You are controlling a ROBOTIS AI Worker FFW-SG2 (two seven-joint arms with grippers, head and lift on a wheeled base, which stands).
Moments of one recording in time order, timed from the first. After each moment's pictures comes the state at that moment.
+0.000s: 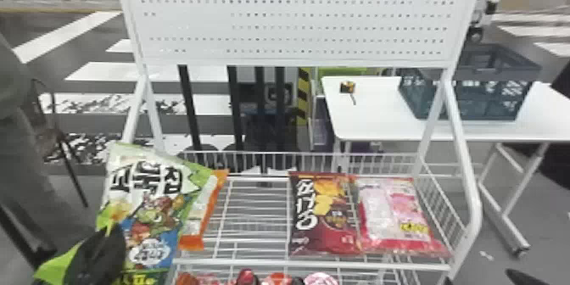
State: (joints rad) left arm 0.82 0.20 0.05 -2.47 0.15 0.11 0.17; right arm 0.83 0.00 -0.17 -2.45 -0.11 0.20 0.28
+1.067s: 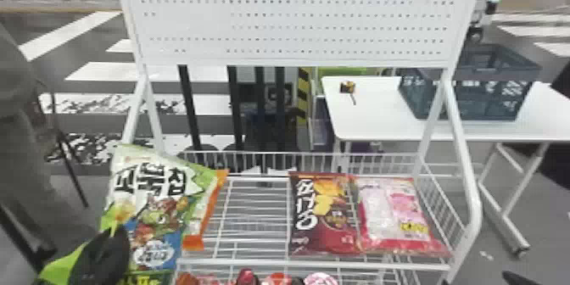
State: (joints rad) left arm 0.82 0.20 0.04 -2.47 0.14 0.11 0.17; right arm 0.83 0.00 -0.16 -2.44 -0.11 0.20 0.28
